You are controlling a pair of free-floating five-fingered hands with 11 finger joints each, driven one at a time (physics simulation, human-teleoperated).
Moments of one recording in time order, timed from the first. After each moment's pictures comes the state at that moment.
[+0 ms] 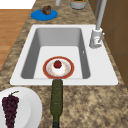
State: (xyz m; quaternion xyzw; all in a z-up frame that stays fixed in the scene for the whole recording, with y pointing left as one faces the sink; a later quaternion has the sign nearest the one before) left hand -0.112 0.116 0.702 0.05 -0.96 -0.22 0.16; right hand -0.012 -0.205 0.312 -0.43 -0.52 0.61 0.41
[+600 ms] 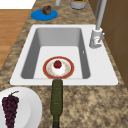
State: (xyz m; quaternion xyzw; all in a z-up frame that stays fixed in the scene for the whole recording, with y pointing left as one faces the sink) left hand -0.120 0.110 0.722 0.11 -0.96 -0.21 0.14; right hand -0.012 -0.205 0.312 -0.43 -0.52 0.61 0.41
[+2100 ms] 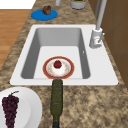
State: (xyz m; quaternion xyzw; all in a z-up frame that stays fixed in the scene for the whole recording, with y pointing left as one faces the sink) left hand -0.127 0.068 0.804 0.17 -0.96 -0.18 0.13; right hand -0.012 -0.205 0.312 -0.43 -0.52 0.61 0.41
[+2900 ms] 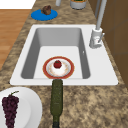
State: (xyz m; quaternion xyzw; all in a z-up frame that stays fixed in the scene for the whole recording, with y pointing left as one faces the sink) left hand -0.124 0.052 0.836 0.21 -0.96 -0.17 0.12; right hand -0.012 -0.205 0.312 -0.43 -0.52 0.61 0.41
